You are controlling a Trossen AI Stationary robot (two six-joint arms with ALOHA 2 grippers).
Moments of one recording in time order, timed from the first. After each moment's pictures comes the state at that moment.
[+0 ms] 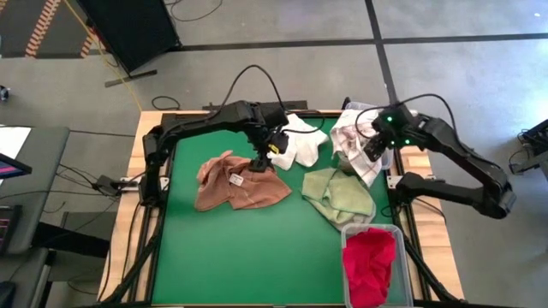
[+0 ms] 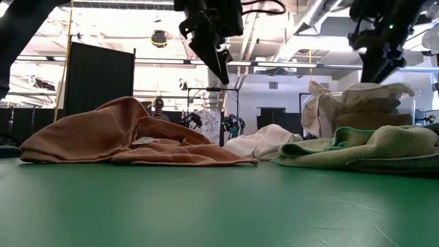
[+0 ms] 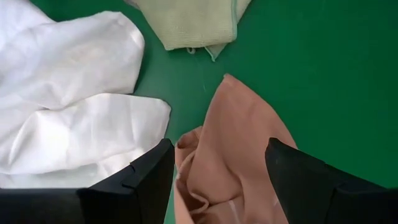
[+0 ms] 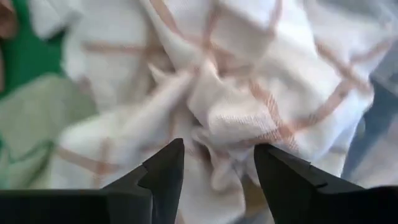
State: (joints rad) left arm 0.31 1.97 1.97 -1.17 0.25 0.59; right arm -0.76 0.83 0.92 -1.11 0.08 0.07
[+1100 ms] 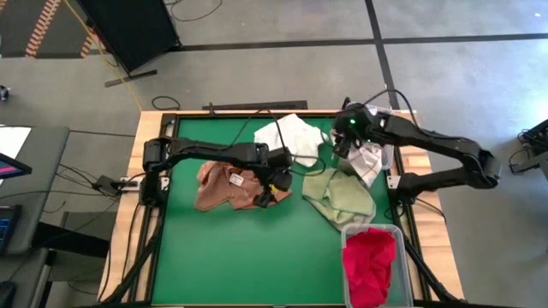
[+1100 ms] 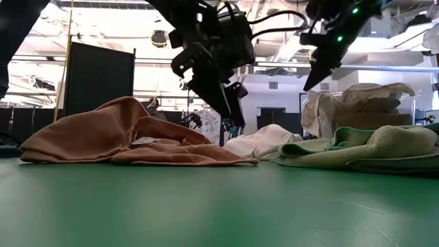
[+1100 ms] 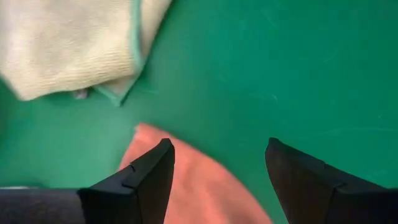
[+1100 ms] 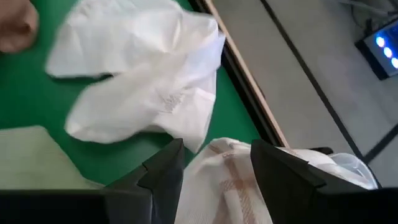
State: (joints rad) left arm 0.14 1.97 1.52 -0.63 0.36 0.51; right arm -0.50 1.14 0.95 -0.64 0.27 -0.22
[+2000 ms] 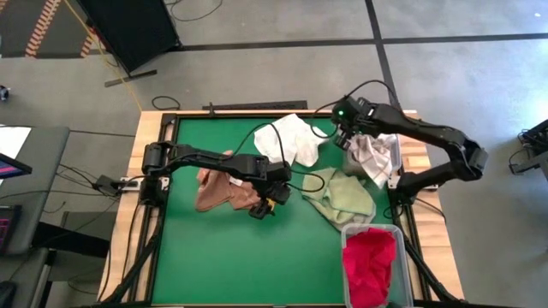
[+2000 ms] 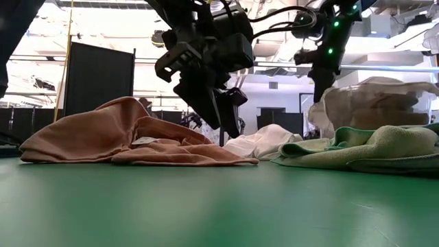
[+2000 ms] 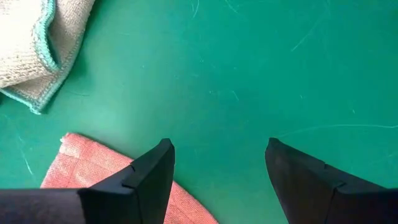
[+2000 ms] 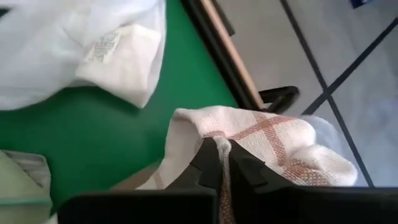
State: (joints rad) left arm 0.05 1.97 1.45 -0.58 0.36 0.48; right arm -0.58 1.33 1.10 -0.86 0.42 -0.18
